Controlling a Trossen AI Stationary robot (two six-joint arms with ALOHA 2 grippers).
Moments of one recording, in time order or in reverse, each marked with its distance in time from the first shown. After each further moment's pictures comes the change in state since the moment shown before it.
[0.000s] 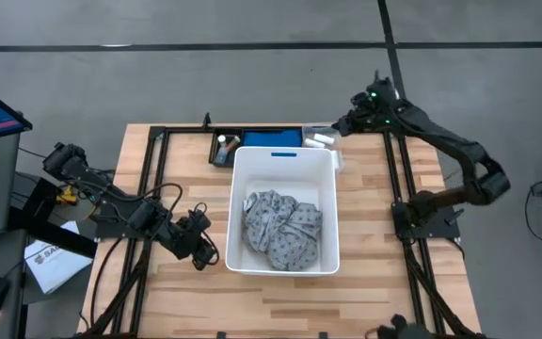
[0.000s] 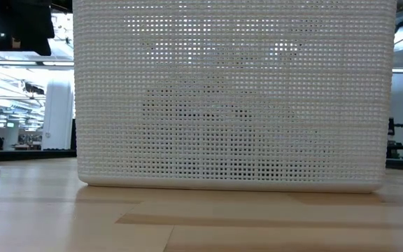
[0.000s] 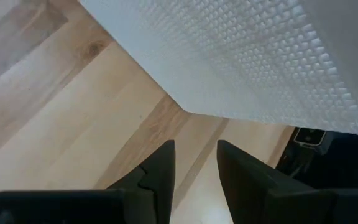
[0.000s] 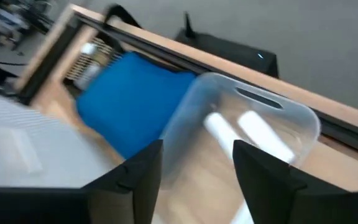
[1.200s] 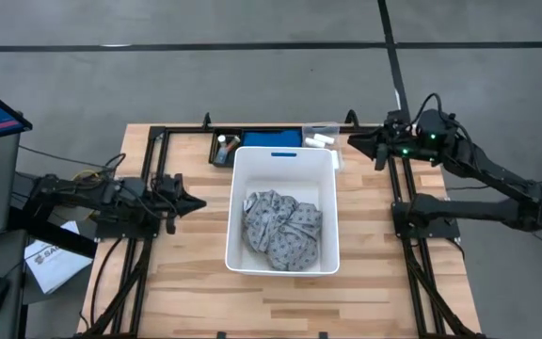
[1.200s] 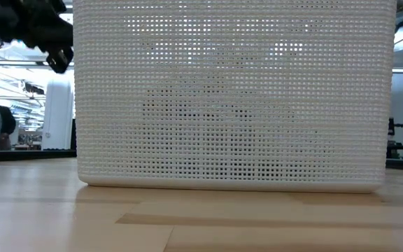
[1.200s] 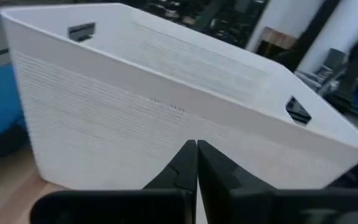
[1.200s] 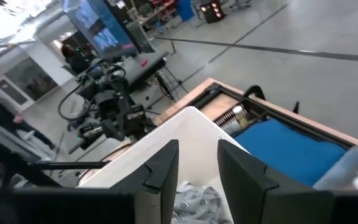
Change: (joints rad) left arm 0.400 -0.864 -0.558 0.483 0.051 0.915; right arm 0.530 -0.604 0.001 -0.018 0.256 0.229
